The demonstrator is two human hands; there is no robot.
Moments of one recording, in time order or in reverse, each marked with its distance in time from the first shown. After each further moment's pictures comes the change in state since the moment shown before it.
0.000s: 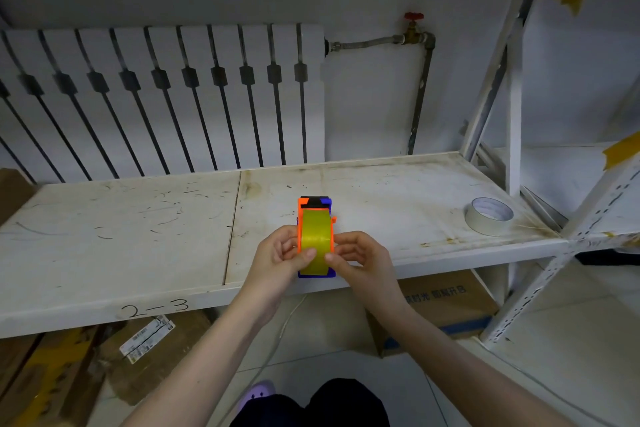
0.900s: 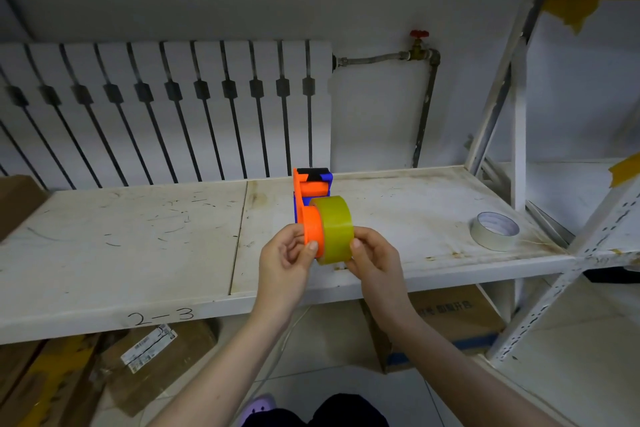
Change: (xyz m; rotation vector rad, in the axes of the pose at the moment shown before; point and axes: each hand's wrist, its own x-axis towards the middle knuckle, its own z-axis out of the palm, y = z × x) left_hand -0.002 0.014 0.014 0.160 0.232 0.256; right_hand 0.003 -0.022 0.002 0.072 0.074 -0.065
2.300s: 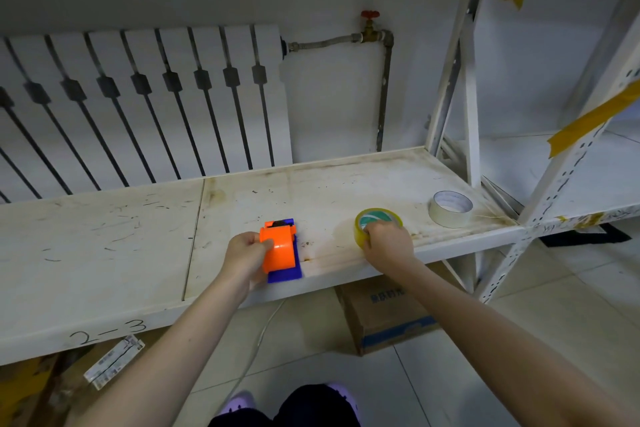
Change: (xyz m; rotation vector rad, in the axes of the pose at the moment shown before) left_hand 0.042 -0.027 0.026 0.228 -0.034 -0.586; right_hand 0.067 0.081 -0.105 -1.297 -0.133 0.058
